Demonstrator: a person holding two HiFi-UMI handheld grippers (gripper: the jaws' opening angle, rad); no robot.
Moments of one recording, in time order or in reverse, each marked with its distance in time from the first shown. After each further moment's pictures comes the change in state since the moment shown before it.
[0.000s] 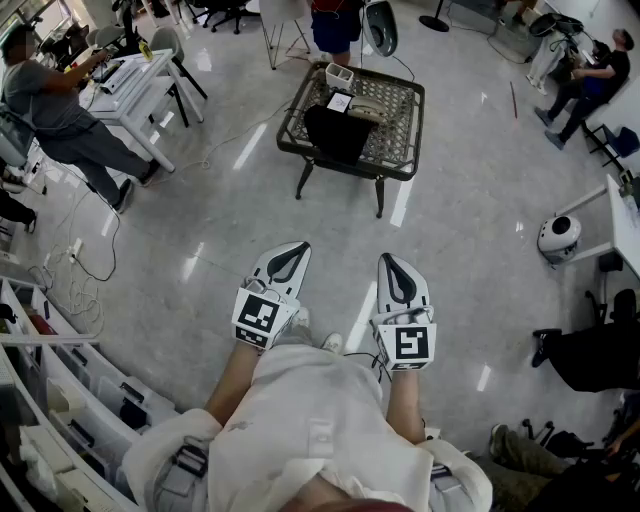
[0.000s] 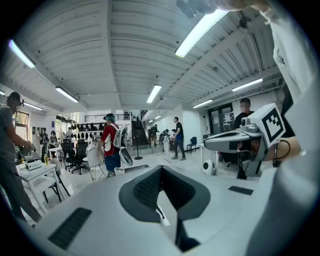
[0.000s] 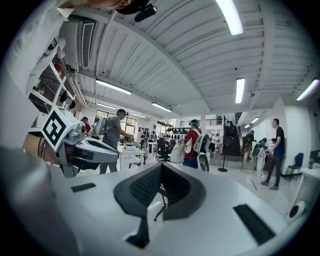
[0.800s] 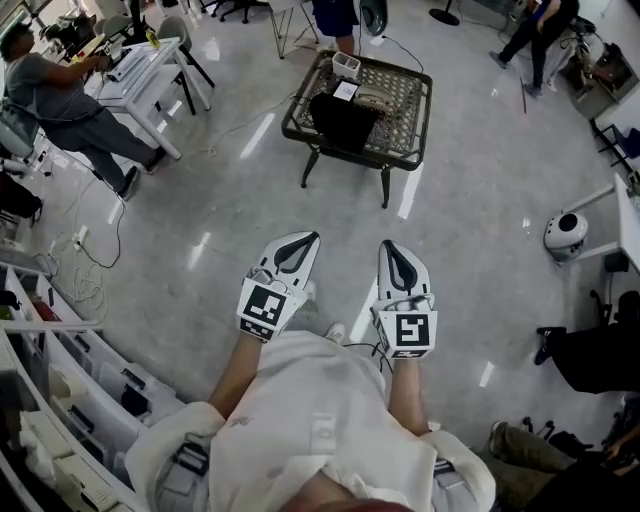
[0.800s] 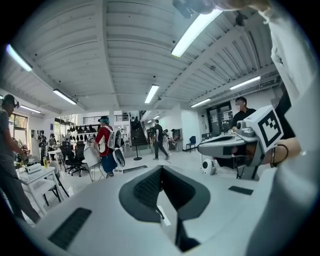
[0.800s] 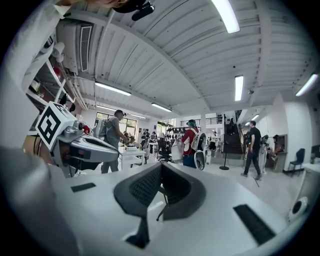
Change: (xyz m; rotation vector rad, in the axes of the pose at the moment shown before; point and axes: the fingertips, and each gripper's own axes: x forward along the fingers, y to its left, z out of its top) left arm 0.003 -0.018 0.008 0.030 0.003 -0.007; right arm 0.003 -0.001 -0.009 0.033 -0.005 0.013
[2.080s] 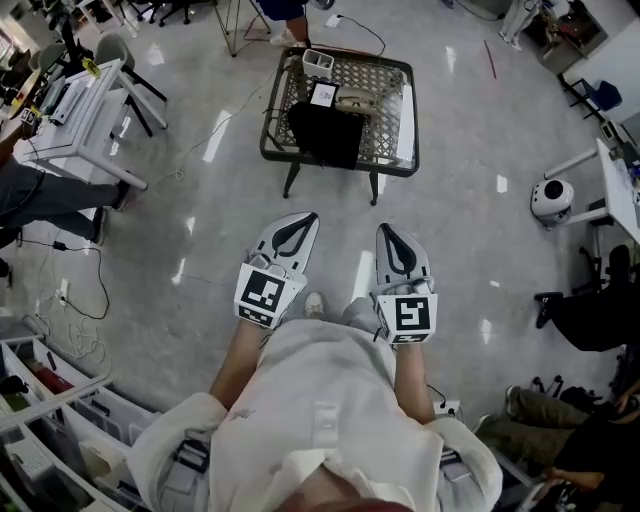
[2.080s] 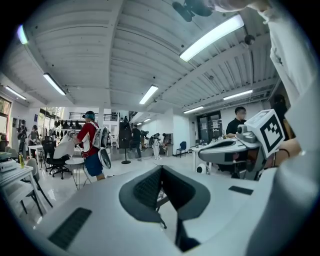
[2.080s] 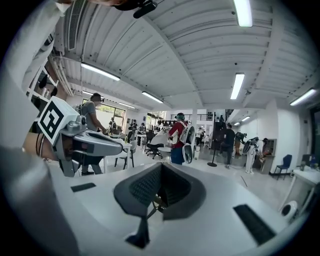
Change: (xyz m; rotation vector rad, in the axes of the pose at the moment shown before) left arm 0.115 0.170 -0.003 -0.029 -0.056 -0.178; right arm 0.186 -0.009 -0.004 -0.039 0.087 -0.152
